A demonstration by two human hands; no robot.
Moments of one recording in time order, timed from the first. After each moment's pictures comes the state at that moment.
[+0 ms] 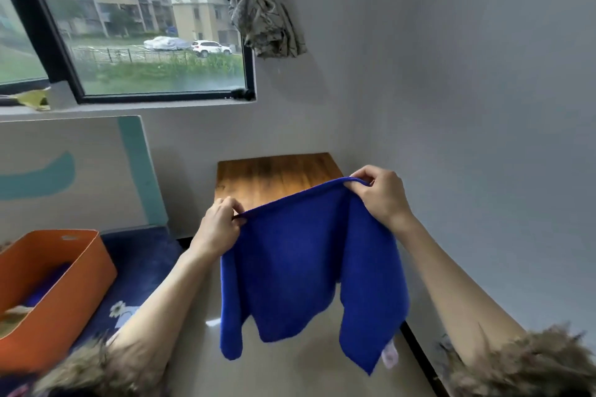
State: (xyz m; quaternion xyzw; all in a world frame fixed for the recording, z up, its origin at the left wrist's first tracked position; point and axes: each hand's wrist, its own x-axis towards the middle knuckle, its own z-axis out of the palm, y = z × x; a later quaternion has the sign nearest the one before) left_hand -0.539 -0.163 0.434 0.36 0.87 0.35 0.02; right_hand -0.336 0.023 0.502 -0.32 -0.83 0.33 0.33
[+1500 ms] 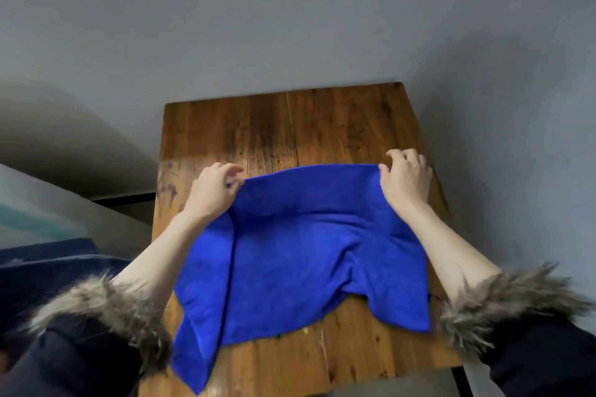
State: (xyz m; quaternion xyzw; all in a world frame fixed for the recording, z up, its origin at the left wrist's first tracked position) left_hand -1.051 0.271 0.195 0.31 0.91 0.21 0.17; right_hand -0.841 0.513 0.204 -0.46 -0.88 0.11 0.07
